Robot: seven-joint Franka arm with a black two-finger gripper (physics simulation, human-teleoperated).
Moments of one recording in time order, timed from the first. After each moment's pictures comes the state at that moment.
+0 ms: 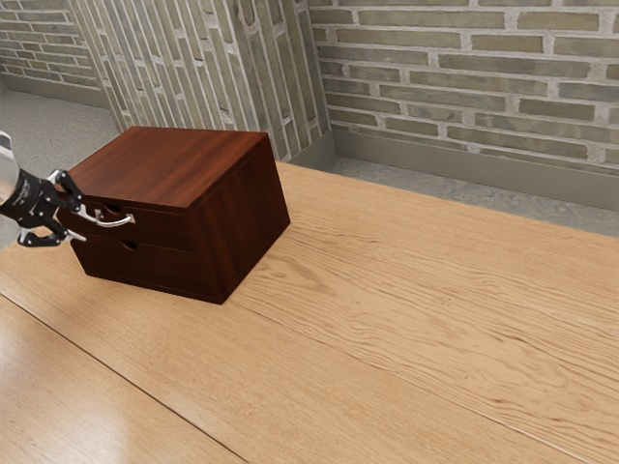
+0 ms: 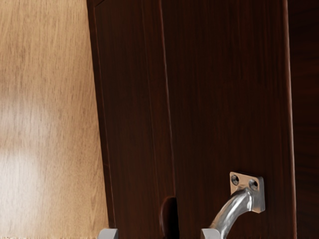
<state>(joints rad) 0.49 0.02 0.27 -1.84 -0.47 2.25 -0.69</state>
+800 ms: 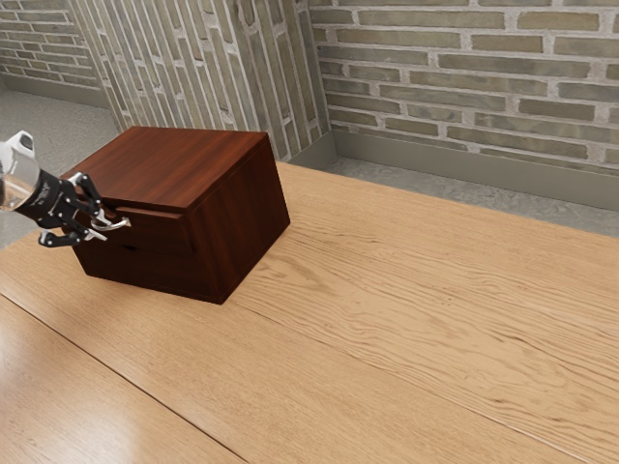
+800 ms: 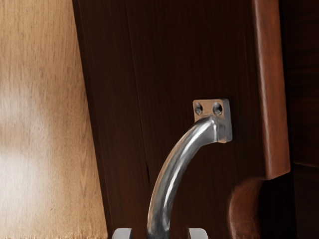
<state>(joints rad) 0.46 0.02 0.25 -1.84 -0.47 2.23 -0.69</state>
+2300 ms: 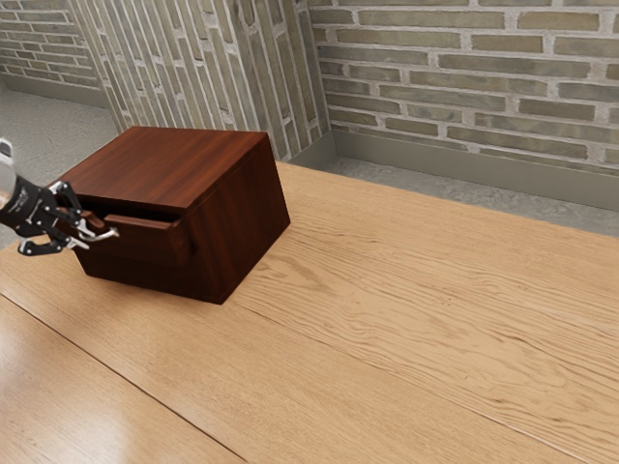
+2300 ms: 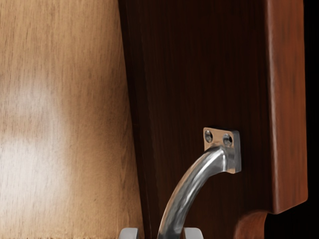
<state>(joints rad) 0.44 -0.03 0.32 -1.88 -0.47 2.16 -0.67</state>
